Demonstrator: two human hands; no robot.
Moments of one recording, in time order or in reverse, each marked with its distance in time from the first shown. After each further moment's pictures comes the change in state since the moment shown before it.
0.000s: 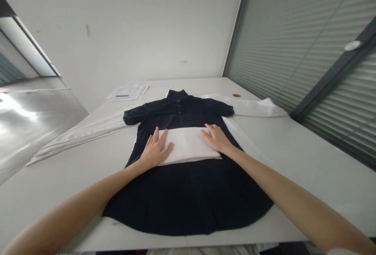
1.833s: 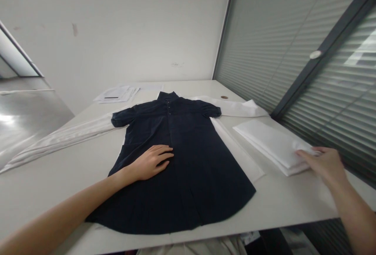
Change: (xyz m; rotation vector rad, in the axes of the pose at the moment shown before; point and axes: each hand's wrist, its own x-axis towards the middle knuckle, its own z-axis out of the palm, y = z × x) left_hand -0.014 0.033 -0.022 -0.009 -0.113 0.673; right_hand -0.188 0.245 -0.156 -0.195 0.379 0.781
